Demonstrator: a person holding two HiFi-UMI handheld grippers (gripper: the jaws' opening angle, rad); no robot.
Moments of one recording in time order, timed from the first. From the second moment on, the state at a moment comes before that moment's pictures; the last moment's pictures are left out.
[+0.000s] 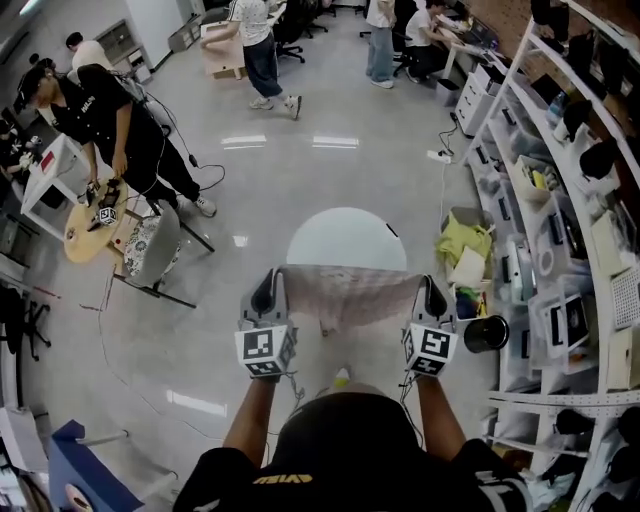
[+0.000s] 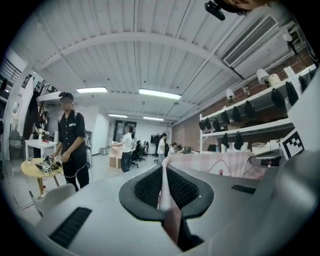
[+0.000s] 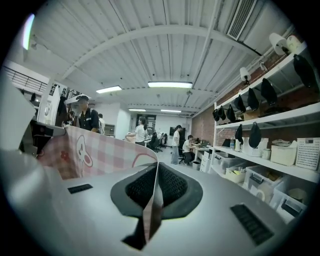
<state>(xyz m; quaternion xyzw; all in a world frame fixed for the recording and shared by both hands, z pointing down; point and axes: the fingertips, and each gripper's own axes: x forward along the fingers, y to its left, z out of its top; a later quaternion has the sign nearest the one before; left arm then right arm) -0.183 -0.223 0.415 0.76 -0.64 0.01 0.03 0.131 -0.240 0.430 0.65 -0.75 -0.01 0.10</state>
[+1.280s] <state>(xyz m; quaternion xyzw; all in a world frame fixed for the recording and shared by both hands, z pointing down) -0.182 -0.466 0.400 0.81 -0.59 0.01 0.02 0.134 -0.443 0.408 0.71 -0.70 -0.01 0.10</state>
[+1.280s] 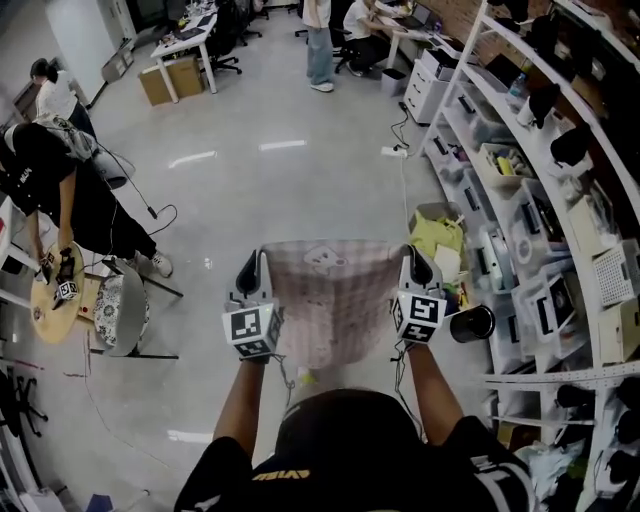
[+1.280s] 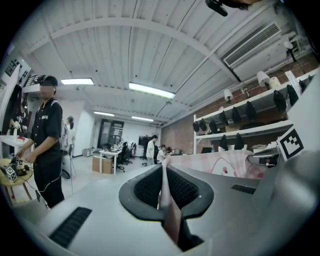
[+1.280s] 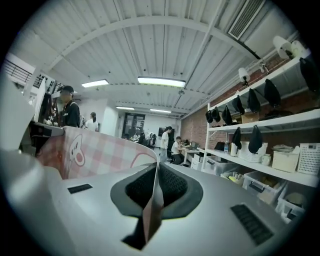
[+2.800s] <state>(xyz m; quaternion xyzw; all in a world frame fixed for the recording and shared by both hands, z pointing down) -0.145 -0.822 0.587 0.82 -0.54 0.14 0.07 0.163 -0.799 0.604 0.65 -0.72 0.03 0.22</state>
